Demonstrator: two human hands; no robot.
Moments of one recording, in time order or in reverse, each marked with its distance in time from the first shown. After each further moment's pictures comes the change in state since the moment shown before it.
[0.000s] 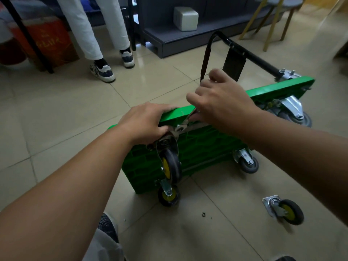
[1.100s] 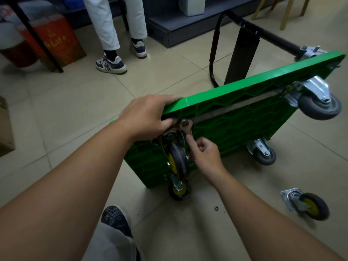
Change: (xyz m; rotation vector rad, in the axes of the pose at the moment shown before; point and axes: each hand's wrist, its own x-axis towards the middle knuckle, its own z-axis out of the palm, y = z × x) left_hand 0.000 -0.002 0.002 -0.002 -0.004 0.005; right_hand -0.043 -0.172 0.089 1.897 -0.060 1.312
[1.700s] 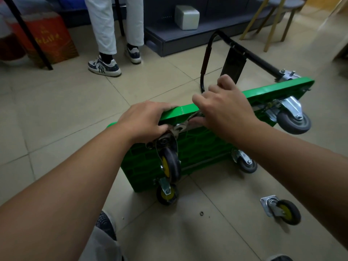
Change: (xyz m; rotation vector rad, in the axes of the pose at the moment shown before) left_hand -0.002 0.001 -0.002 -0.004 0.015 -0.004; right_hand 0.009 -0.169 -0.063 -1.841 0.168 -1.156
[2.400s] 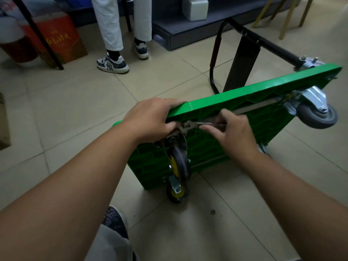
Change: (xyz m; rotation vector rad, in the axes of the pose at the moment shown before) left_hand 0.002 -0.001 0.004 0.015 0.010 0.019; right_hand -0.046 -0.049 0.071 1.037 -0.118 0.721
